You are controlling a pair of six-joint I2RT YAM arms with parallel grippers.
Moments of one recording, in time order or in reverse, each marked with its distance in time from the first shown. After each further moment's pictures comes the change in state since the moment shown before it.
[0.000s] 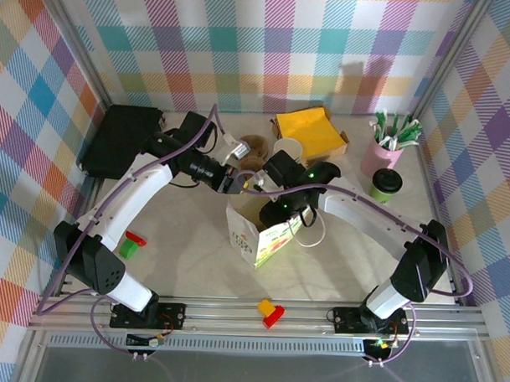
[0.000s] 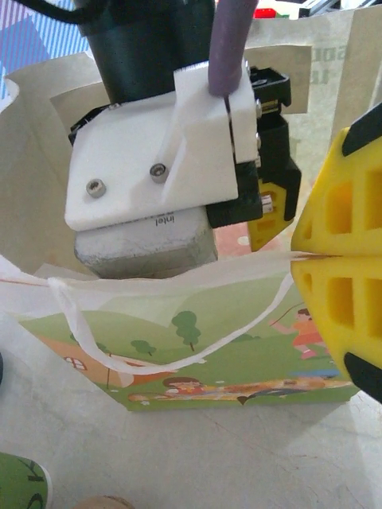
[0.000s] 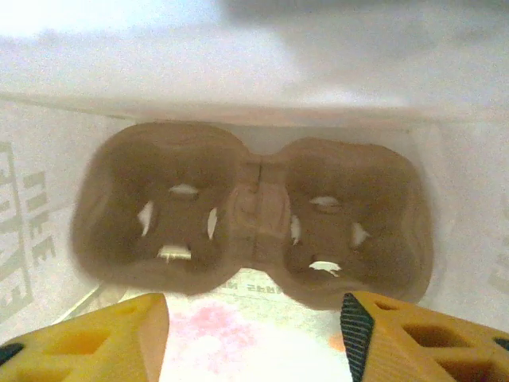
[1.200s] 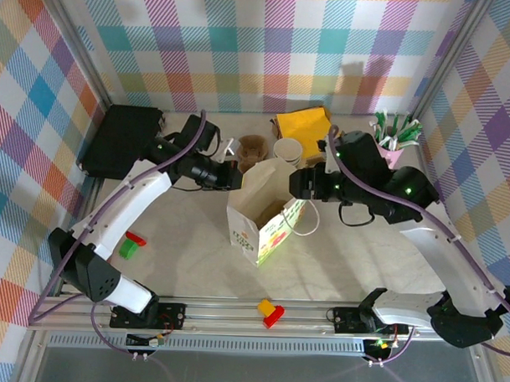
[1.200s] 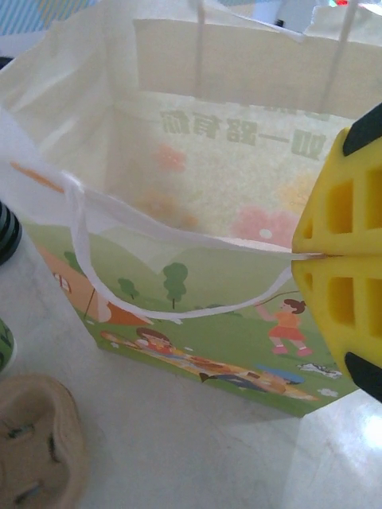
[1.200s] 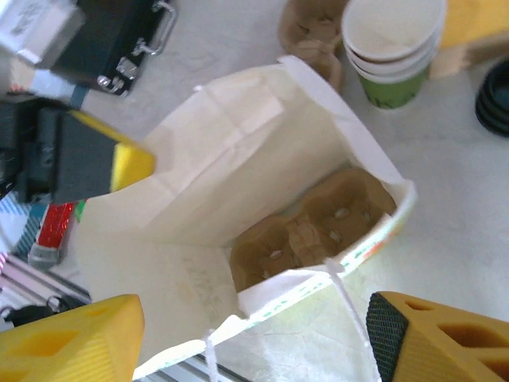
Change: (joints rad) left arm -0.062 -0.060 -0.043 0.059 -0.270 -0.512; right arm -0.105 -0.378 0.142 -0.090 0.037 0.586
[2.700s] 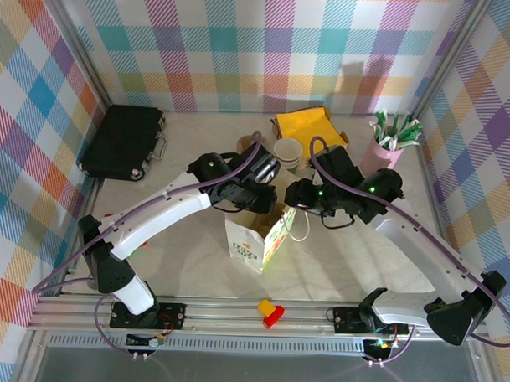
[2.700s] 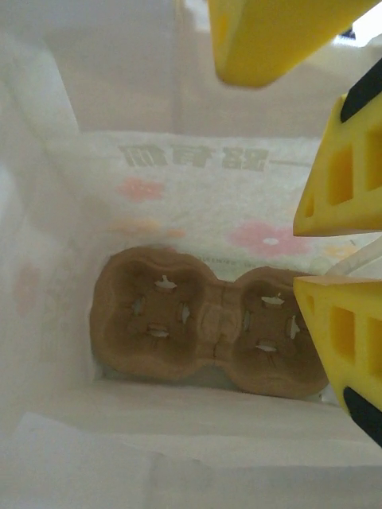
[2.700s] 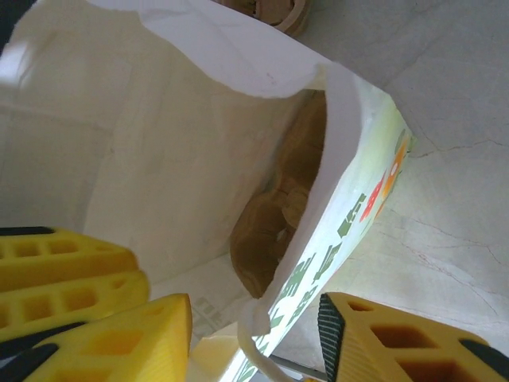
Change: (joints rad) left arm -0.397 0.150 0.182 -0.108 -0.436 -0.131; right arm -0.033 0.035 -0.262 0.167 -0.121 0.212
